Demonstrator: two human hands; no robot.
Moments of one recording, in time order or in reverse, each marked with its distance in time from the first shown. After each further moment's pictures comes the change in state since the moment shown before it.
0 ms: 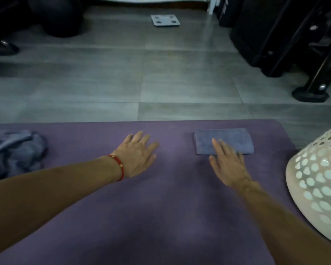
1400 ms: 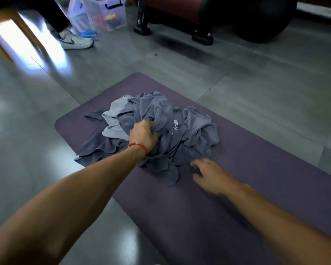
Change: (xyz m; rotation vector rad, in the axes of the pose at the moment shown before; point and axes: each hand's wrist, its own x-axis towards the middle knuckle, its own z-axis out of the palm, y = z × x) left_hand -0.375 -0.328 0.141 -0.716 0.488 -1.319; right_hand -0.069 -0.579 0.071 -0.015 -0.571 -0.881
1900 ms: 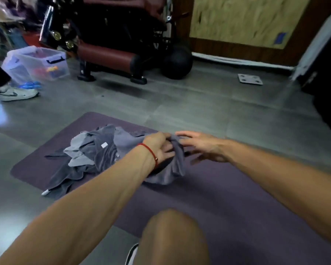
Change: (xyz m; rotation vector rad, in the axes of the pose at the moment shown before) left_hand -0.184 0.211 -0.099 -1.220 -0.749 -0.424; right_hand -0.228 -0.046 -0.132 0.828 0.217 0.204
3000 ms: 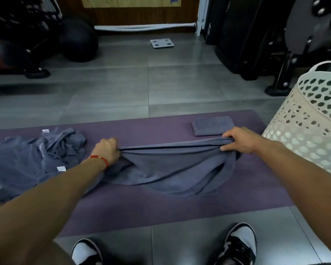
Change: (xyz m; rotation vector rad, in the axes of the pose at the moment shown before) left_hand 0.070 -0.145 0.071 1.858 -0.001 0.651; right_hand -0.270 0.286 -0.194 -0.638 0.477 0.283
